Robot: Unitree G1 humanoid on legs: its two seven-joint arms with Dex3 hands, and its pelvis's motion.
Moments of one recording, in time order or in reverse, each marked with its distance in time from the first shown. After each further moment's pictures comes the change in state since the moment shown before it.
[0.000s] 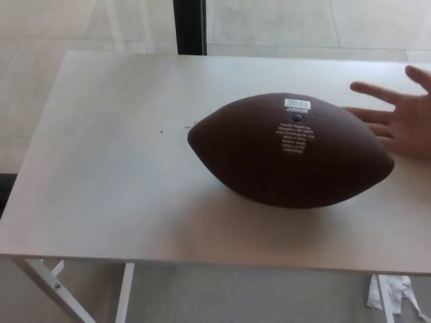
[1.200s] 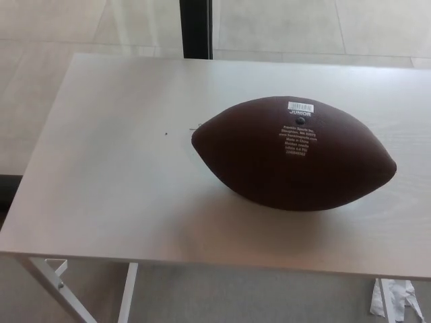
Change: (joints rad) left_arm 0.670 -0.011 -0.145 0.554 0.220 -0.224 -0.149; right_arm 0.428 -0.012 0.186 0.426 -0.212 -0.085 -0.047
